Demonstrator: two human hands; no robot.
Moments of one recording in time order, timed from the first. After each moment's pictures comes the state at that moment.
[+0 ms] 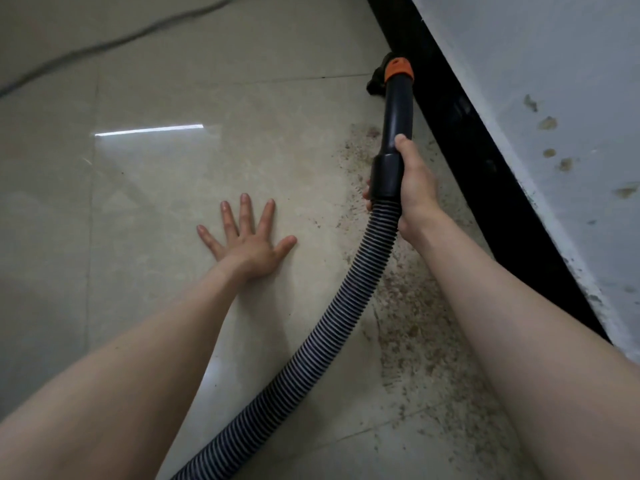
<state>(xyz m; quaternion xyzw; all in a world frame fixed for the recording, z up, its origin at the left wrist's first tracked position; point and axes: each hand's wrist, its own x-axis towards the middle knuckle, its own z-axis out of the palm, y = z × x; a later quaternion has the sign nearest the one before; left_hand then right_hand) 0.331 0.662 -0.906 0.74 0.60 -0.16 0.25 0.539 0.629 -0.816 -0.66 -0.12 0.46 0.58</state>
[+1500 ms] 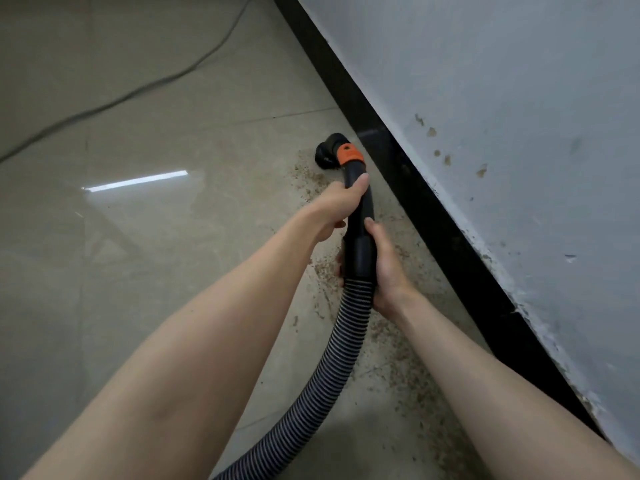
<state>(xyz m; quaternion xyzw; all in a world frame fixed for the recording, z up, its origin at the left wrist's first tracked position) 0.496 0.601 -0.770 0.56 0.48 0.11 0.67 0.536 0.485 -0.796 -0.57 -0.10 0.57 0.58</state>
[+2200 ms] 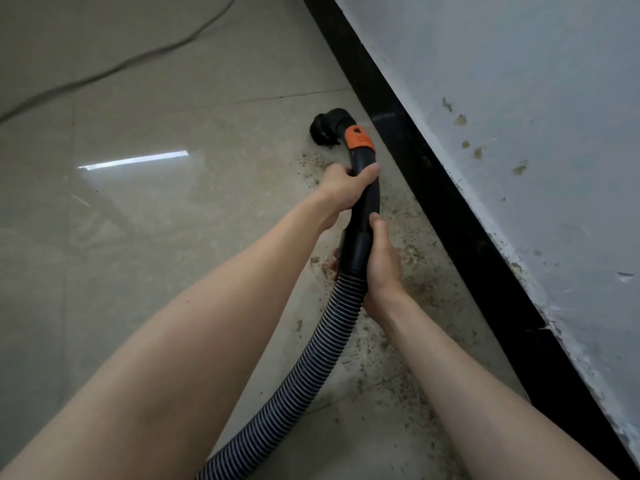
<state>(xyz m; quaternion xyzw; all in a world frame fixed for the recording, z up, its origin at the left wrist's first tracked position) 0.501 0.628 -0.791 0.56 0.48 0.17 0.65 0.518 0.510 -0.816 -0.62 -0.05 0.49 0.61</state>
